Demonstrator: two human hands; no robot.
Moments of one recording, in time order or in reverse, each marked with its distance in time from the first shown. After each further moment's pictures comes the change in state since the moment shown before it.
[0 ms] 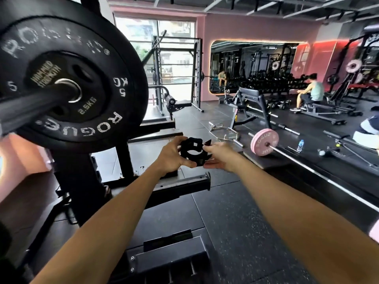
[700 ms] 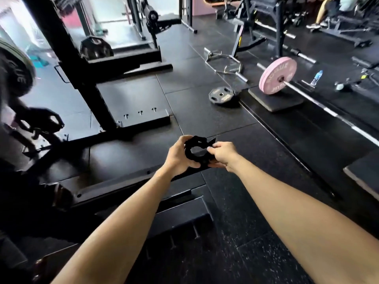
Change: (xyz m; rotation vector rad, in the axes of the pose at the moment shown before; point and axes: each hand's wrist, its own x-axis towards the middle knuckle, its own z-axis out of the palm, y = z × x) left_hand 0.232 -0.287 0.083 0.075 -0.129 -0.284; right_hand 0.327 0.162 0.027 -0.039 0.187 0.373
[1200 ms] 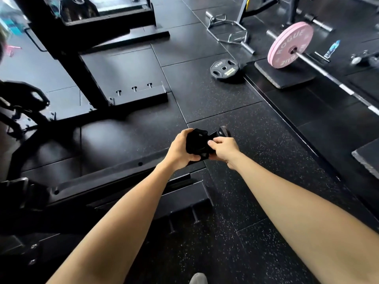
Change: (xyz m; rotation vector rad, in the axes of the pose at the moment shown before) left_hand 0.053 -0.071 0.035 0.135 -0.075 -0.029; right_hand 0.100 0.059 0.018 -0.095 0.081 0.015
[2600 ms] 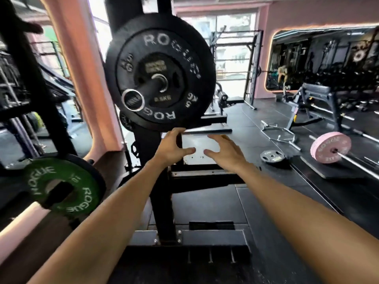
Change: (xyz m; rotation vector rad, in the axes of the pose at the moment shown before) left_hand -0.565 0.176 -0.197 0.192 0.668 0.143; right_hand -0.562 -0.028 -0.047 -0.603 -0.086 -1.130
